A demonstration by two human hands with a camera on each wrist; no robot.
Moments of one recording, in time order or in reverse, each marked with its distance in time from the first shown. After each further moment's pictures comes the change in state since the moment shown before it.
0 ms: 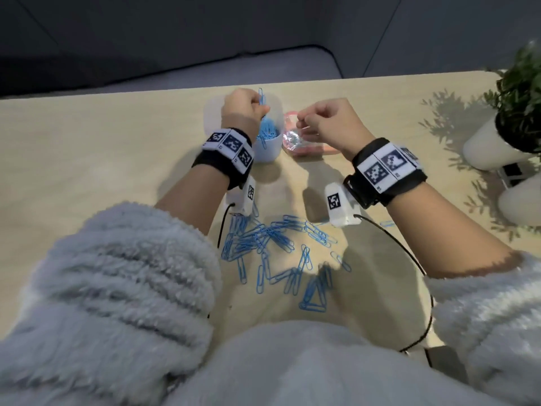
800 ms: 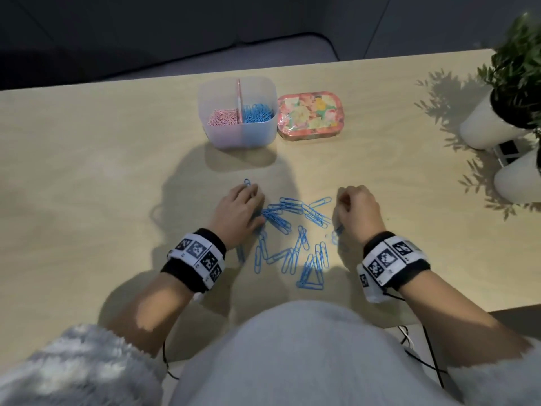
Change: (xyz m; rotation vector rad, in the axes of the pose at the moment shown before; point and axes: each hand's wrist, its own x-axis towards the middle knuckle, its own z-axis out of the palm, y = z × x) left_hand -0.160 -0.101 0.015 0.639 -0.587 0.407; right_hand -0.119 0.137 -0.013 -0.722 0.160 0.050
